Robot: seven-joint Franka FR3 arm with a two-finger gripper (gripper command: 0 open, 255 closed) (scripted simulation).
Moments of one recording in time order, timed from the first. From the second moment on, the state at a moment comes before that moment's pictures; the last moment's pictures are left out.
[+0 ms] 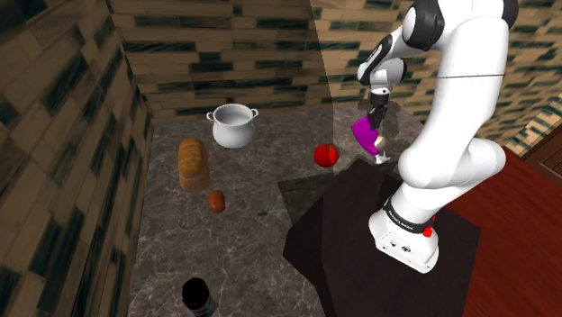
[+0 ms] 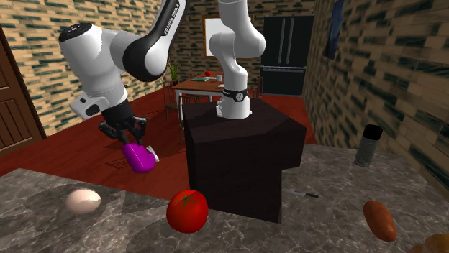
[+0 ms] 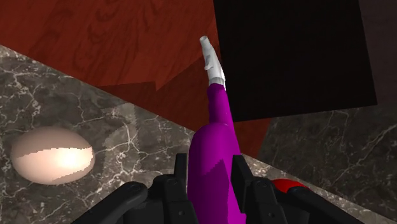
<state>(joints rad) -0.58 0.49 -0.38 -2.00 0.01 2.18 -0.80</state>
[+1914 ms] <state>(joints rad) -0.65 0.81 -0.30 -1.92 0.10 2.41 -0.82</state>
